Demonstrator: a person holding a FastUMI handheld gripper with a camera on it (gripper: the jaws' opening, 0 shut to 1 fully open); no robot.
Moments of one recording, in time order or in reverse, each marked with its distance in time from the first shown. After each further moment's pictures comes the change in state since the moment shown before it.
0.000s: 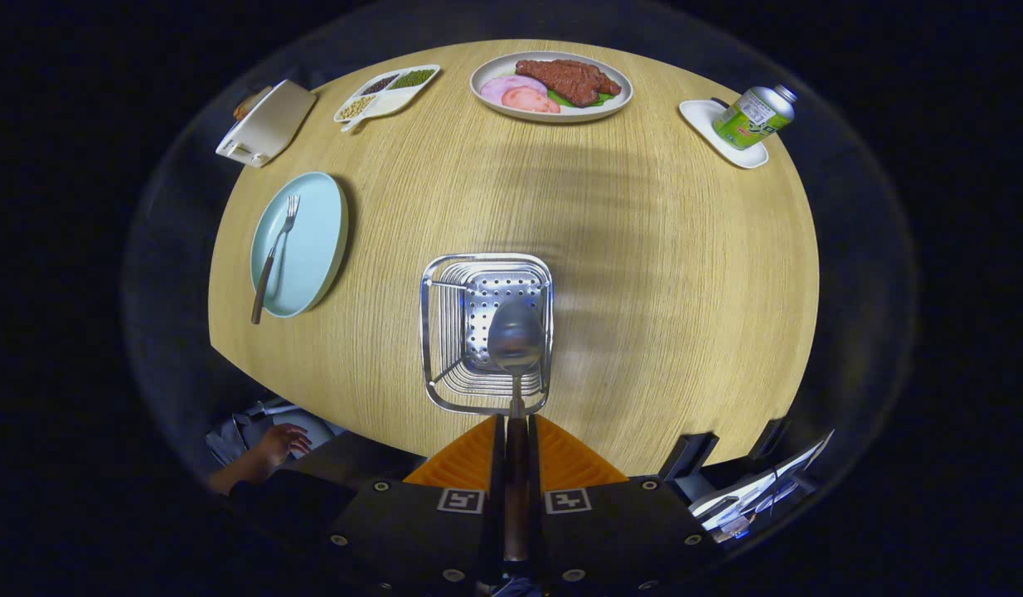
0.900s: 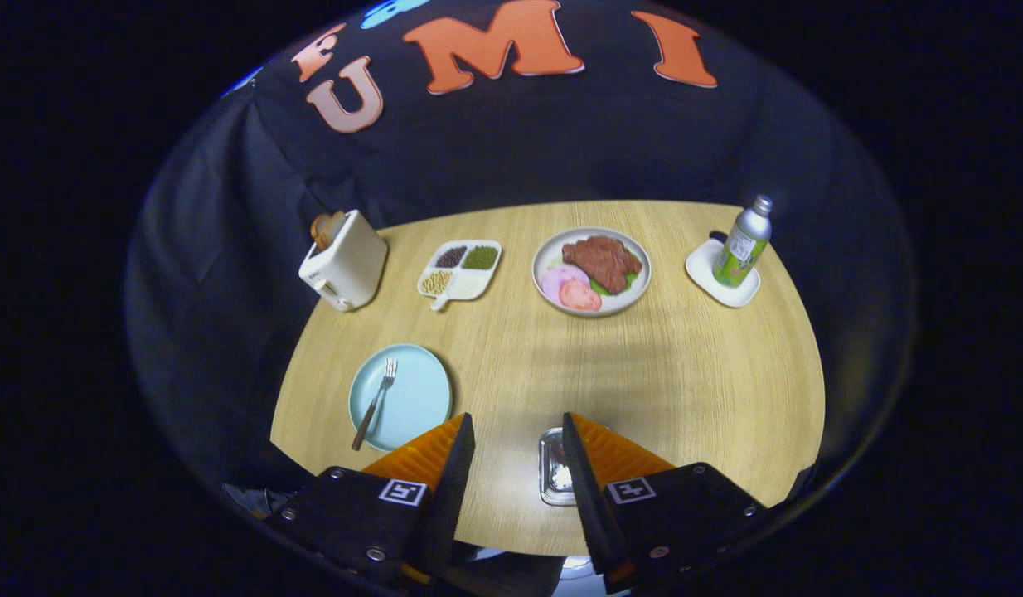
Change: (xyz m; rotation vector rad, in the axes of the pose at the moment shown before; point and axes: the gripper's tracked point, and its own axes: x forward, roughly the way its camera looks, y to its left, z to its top) arm -0.113 0.071 0.111 0.047 -0.708 0.142
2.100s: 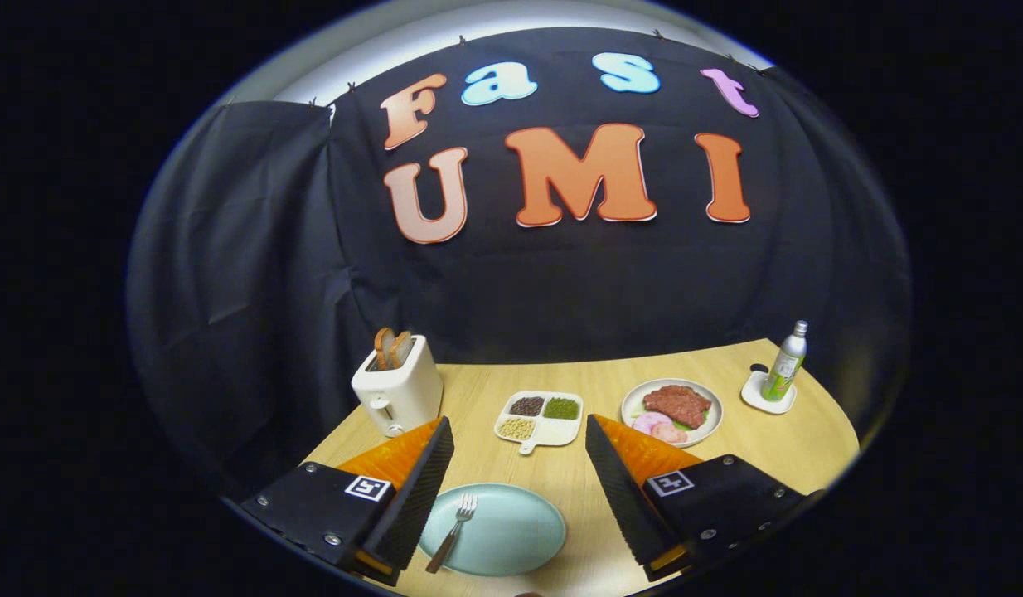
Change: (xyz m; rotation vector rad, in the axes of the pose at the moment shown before) arm 0.040 0.172 0.054 -0.074 -0.515 -0.019
